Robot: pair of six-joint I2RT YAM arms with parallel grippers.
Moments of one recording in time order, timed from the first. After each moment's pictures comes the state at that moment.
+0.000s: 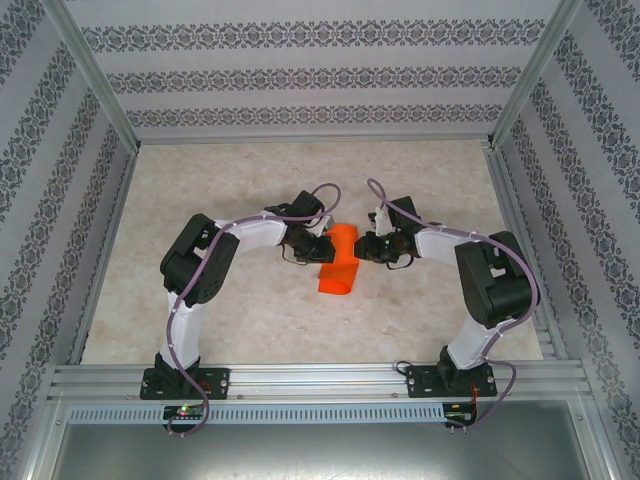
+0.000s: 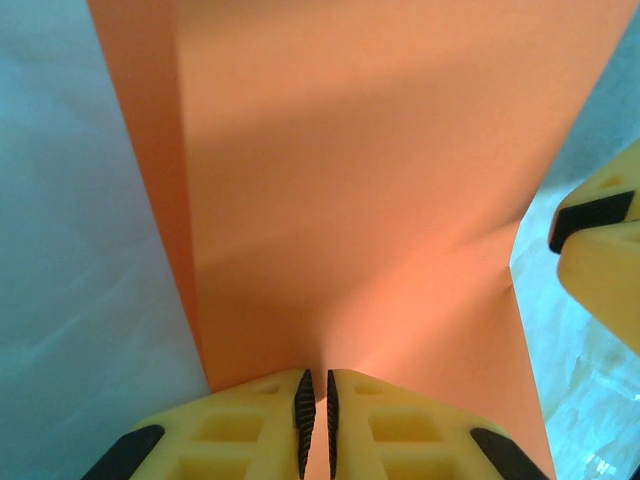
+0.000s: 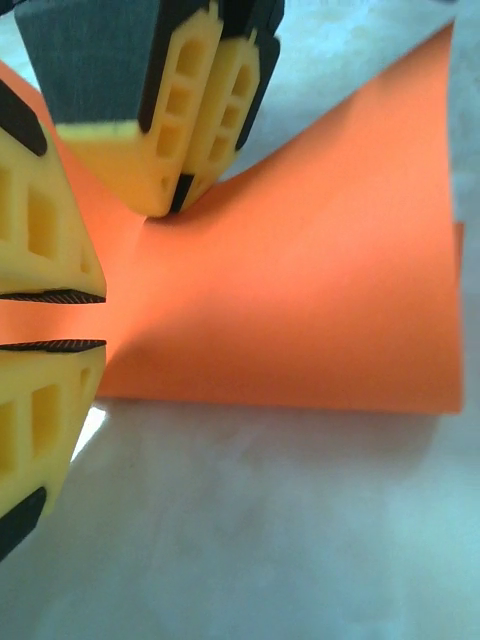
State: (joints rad) left arm -0.58 2.08 1.35 -0.44 0.48 -0.45; right arm 0.29 1.72 0.86 -0.19 -0.58 0.43
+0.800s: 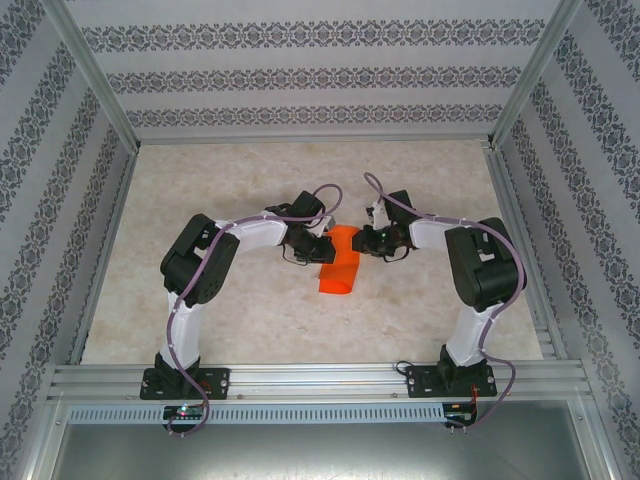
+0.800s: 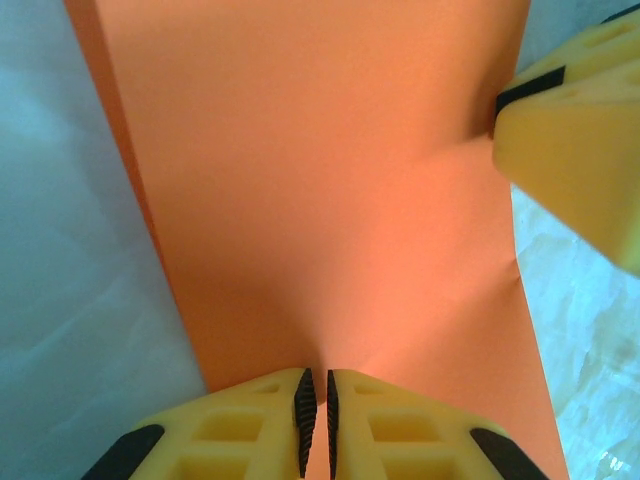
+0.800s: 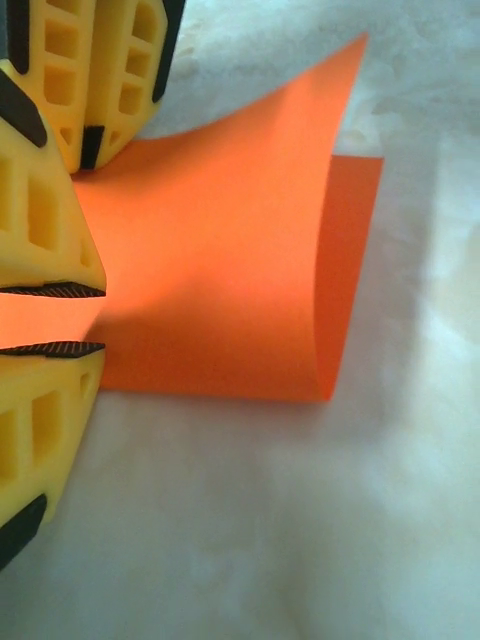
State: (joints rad) left arm -0.59 2.08 1.35 -0.45 0.47 -0.43; right arm 0.26 1.84 0.96 -0.21 -0.53 0.42
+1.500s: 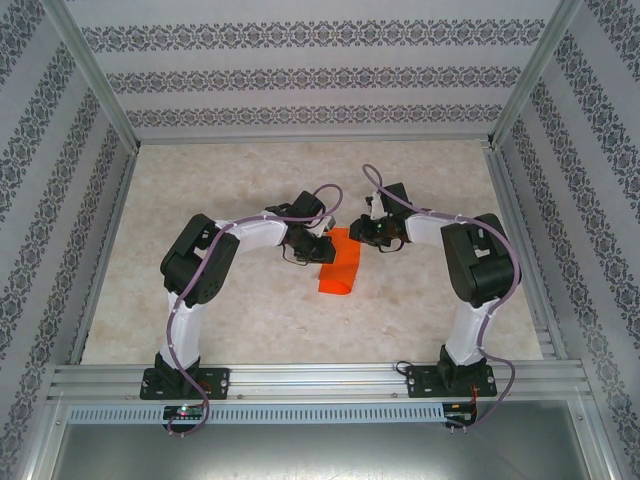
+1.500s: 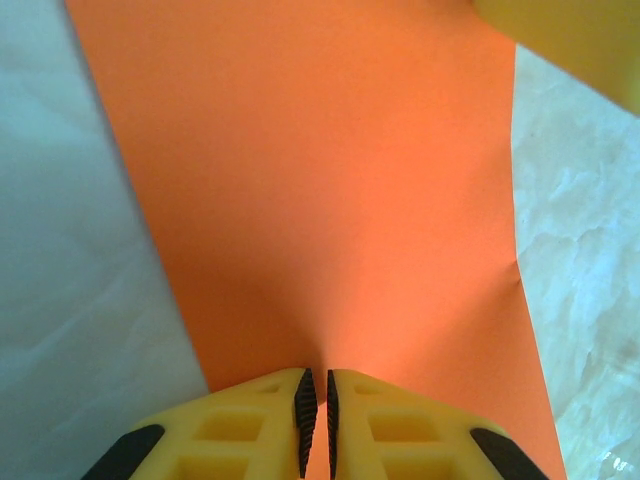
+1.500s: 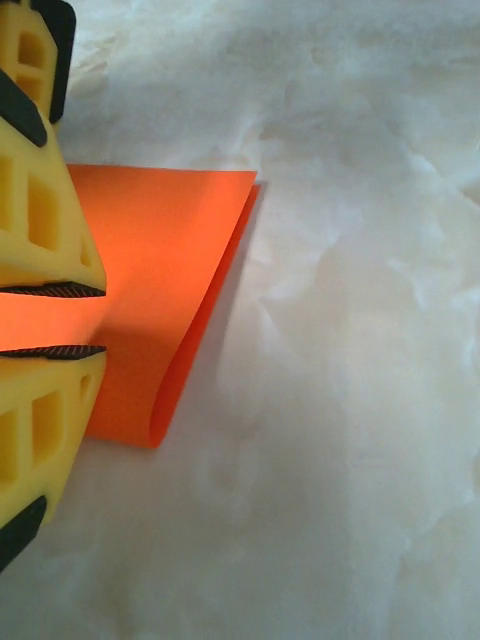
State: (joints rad) left arm -0.59 2.08 1.35 -0.45 0.46 -0.42; right arm 0.28 1.90 1.03 -0.14 -0.49 0.49
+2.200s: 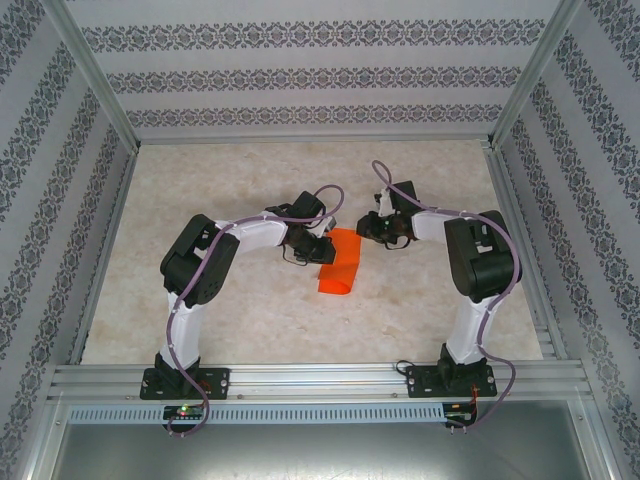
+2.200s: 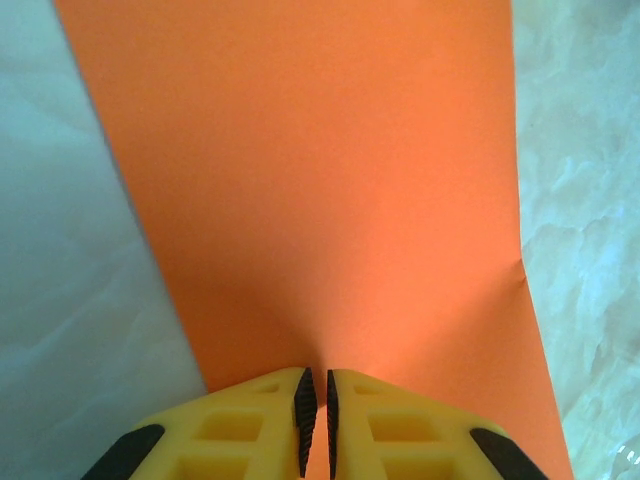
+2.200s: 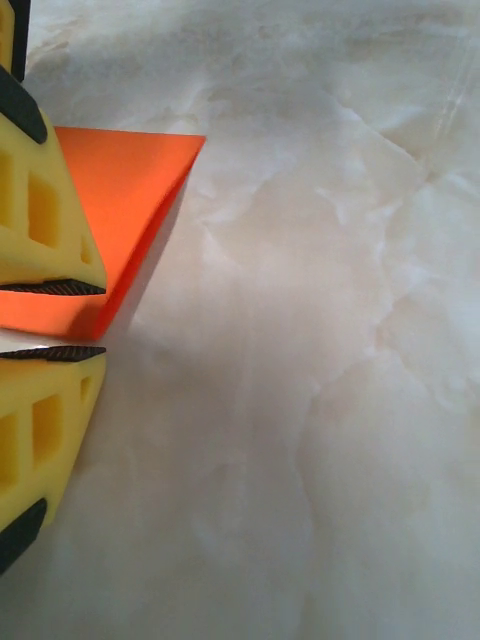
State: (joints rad) left arm -0.59 2.07 1.35 -0.46 0.46 -0.39; right arm 0.20 1.91 1.02 -0.10 -0.50 0.48
